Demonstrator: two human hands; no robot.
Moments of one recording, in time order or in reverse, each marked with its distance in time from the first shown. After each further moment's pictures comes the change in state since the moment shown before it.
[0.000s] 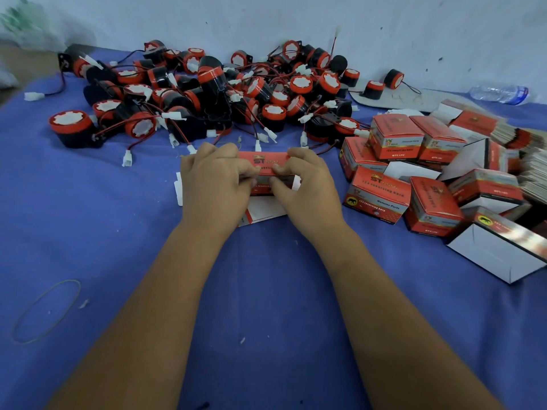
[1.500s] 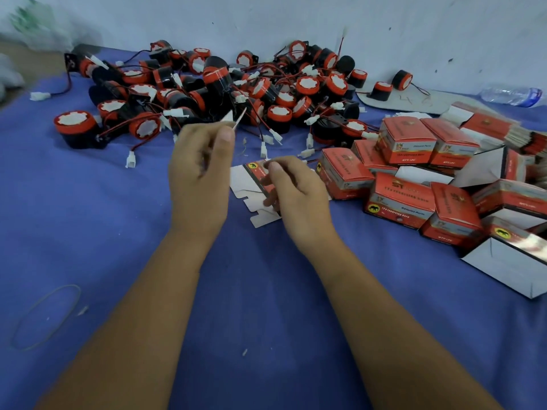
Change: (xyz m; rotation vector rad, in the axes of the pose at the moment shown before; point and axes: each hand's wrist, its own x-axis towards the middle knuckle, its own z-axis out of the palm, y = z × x) left_hand 0.000 -0.004 -0.009 -0.694 0.299 -0.092; right_hand -0.008 -0.034 0.007 0.481 -0.057 0.237
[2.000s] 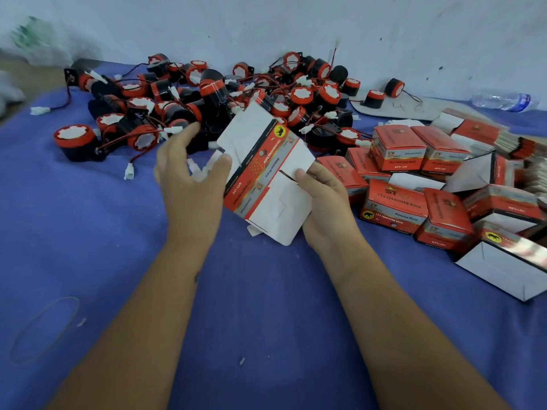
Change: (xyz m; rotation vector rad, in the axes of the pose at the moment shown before) left_hand 0.003 -0.005 0.000 0.044 0.084 -0.273; right_hand 0.013 0.005 -0.026 0.667 0.094 0.293
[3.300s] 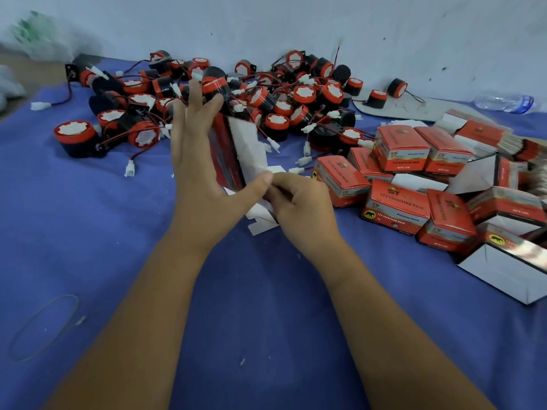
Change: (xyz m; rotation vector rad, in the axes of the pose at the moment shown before) left_hand -0.005 0.009 -0.004 0.127 -0.190 0.427; right_hand -0.010 0.009 0.009 -1.034 -0.174 -0.574
